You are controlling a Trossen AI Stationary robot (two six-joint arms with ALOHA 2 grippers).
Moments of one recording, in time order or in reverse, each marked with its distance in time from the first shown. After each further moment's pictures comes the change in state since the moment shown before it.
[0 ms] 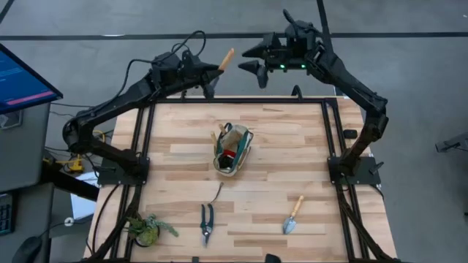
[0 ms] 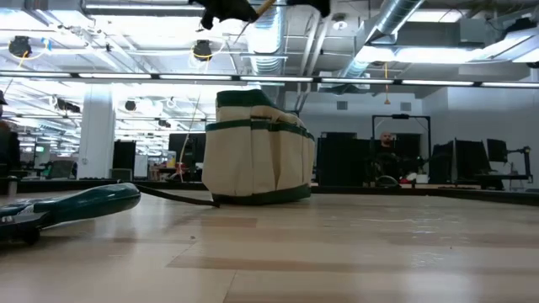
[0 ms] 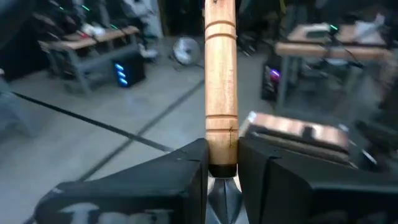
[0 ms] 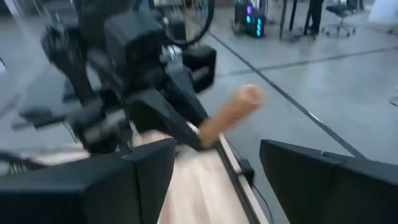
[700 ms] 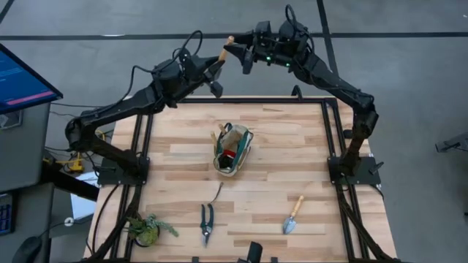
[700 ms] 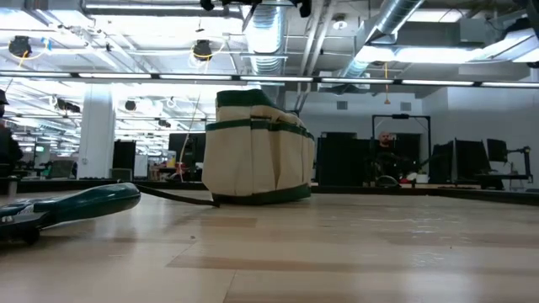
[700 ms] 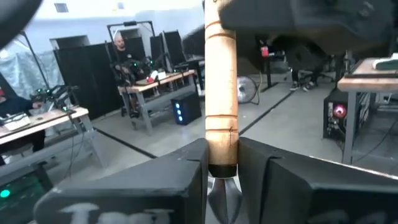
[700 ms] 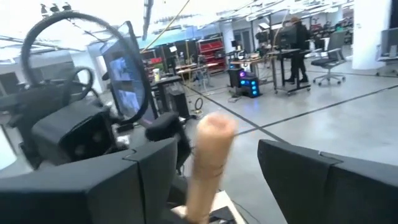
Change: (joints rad) left arm -0.126 0.030 0.000 0.243 -0.363 0.113; right arm 0.011 0.112 -0.001 0.453 0.053 0.257
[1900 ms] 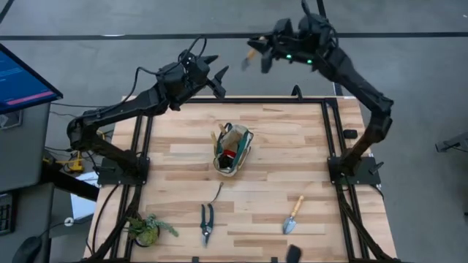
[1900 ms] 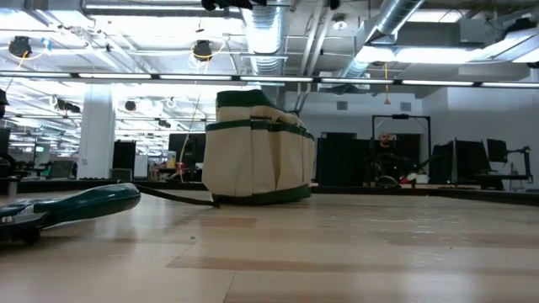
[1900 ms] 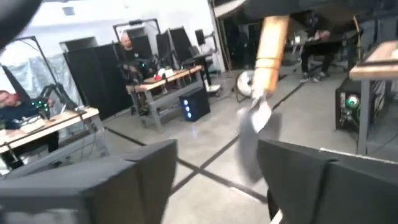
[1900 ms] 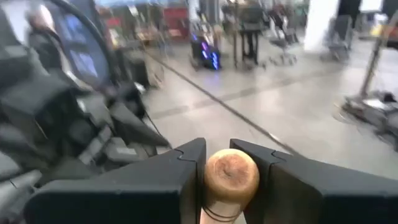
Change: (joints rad) left arm -0.042 0.018 0.000 0.007 -0.056 0.048; right arm -0.026 -0.128 0.002 -0.283 0.105 -0.149
